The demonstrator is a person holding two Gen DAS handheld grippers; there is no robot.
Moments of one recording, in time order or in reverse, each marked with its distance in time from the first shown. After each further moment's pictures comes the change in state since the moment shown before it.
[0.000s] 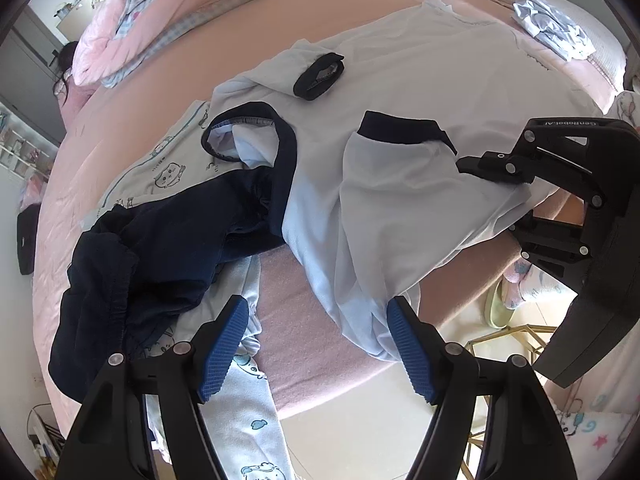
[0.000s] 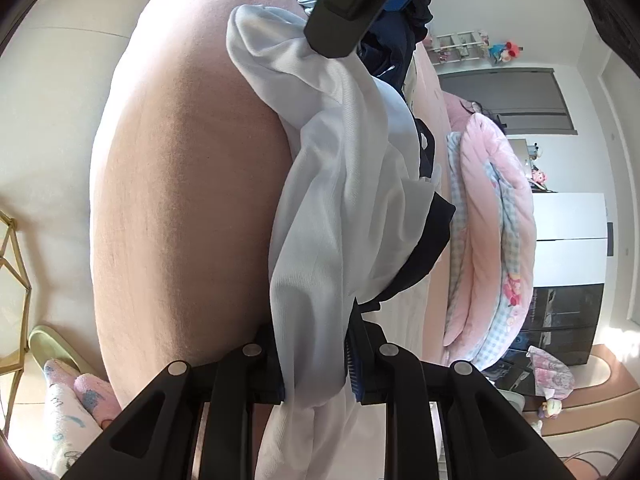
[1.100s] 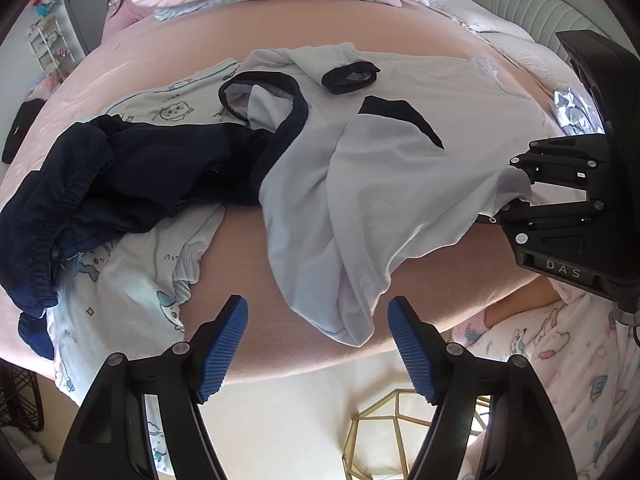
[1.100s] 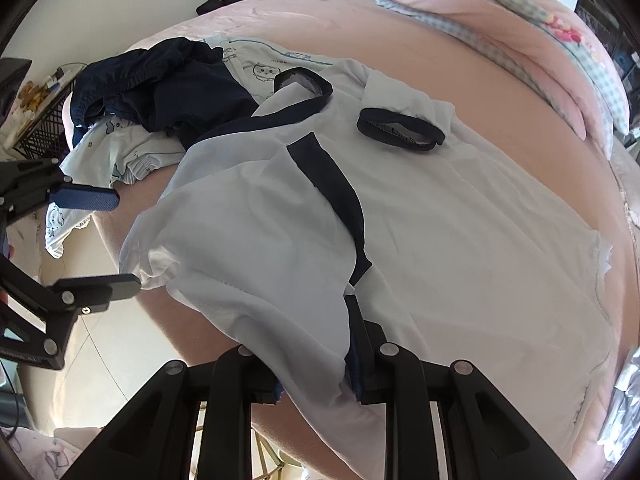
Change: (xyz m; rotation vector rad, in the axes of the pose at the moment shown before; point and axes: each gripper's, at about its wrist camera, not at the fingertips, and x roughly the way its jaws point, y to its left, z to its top) left arm 0.010 -0.010 -0.015 -0.364 -0.066 -0.121; right arm 0.043 -0.120 -0.050 0.937 0.031 0.626
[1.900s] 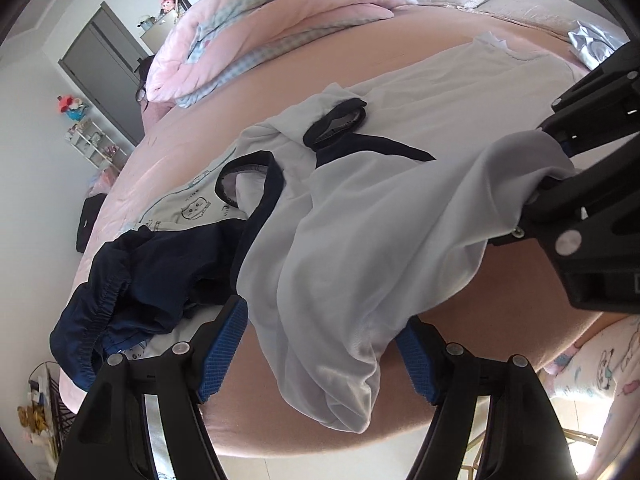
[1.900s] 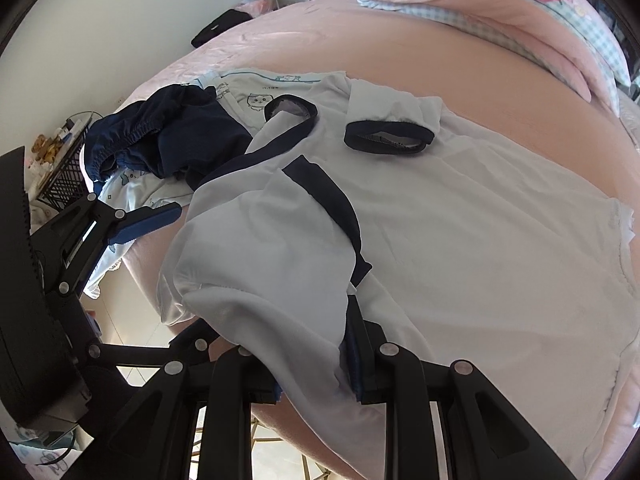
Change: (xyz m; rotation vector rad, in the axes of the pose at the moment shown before) left arm 0.034 -0.061 0.029 0.221 -0.174 0.413; right arm -0.013 -0.026 0.001 0.141 -0.037 0.158
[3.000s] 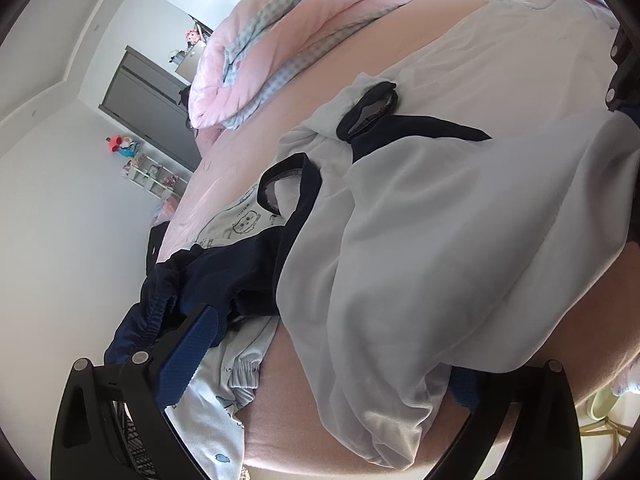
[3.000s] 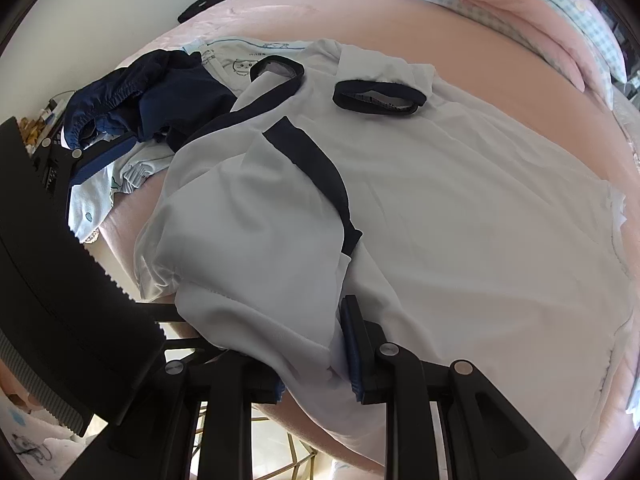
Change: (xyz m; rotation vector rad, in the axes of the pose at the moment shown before) left arm 0.017 -0.018 -0.013 0.108 -0.022 0.296; right arm 0.014 0.002 -0.015 -0.020 0.088 -0.079
